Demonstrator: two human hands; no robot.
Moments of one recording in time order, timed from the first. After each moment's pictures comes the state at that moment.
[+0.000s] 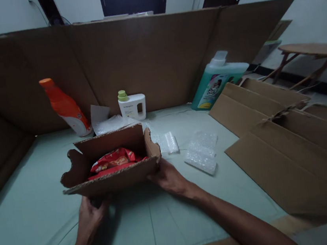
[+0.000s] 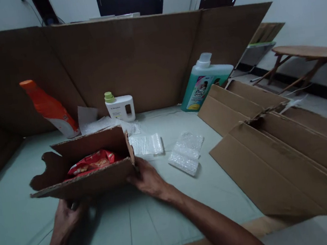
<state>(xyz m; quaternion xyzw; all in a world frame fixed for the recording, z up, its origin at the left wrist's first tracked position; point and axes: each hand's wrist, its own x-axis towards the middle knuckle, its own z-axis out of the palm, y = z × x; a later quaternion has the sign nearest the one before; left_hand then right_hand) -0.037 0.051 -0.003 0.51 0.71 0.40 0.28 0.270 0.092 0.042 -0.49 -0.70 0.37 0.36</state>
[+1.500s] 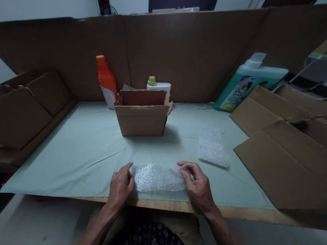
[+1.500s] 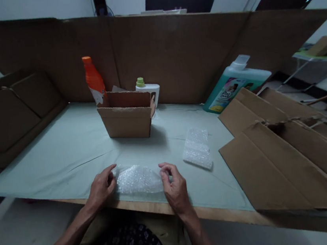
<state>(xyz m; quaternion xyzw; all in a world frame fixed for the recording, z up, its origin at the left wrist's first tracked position) 0.013 -0.047 -0.011 0.65 0.66 0.34 0.16 0.283 -0.042 0.030 -0.56 -0.65 0.24 0.46</state>
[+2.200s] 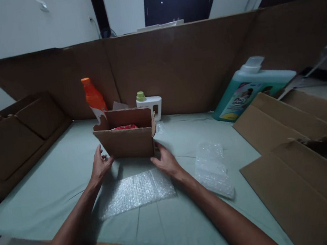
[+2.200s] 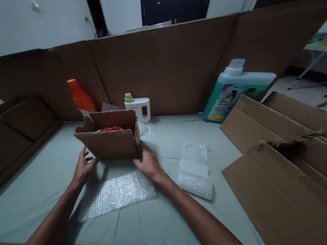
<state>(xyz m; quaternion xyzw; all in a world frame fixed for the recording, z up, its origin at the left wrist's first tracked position) -0.005 0.108 0.027 0.49 0.70 0.47 0.22 0.274 0.136 0.033 -0.49 -0.72 0.32 0.36</state>
